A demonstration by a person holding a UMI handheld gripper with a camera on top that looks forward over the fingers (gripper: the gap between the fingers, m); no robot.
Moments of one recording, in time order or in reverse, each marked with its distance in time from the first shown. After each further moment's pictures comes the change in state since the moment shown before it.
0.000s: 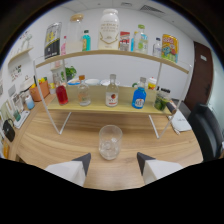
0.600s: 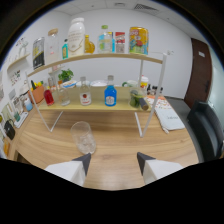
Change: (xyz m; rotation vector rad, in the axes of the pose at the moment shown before) arm 0.091 0.009 -0.018 0.008 -0.028 0.025
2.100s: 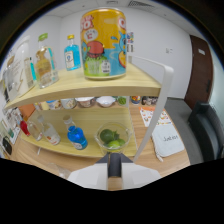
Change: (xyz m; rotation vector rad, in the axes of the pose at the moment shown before) arm 0.079 -0.114 0.093 -0.010 -0.002 0.034
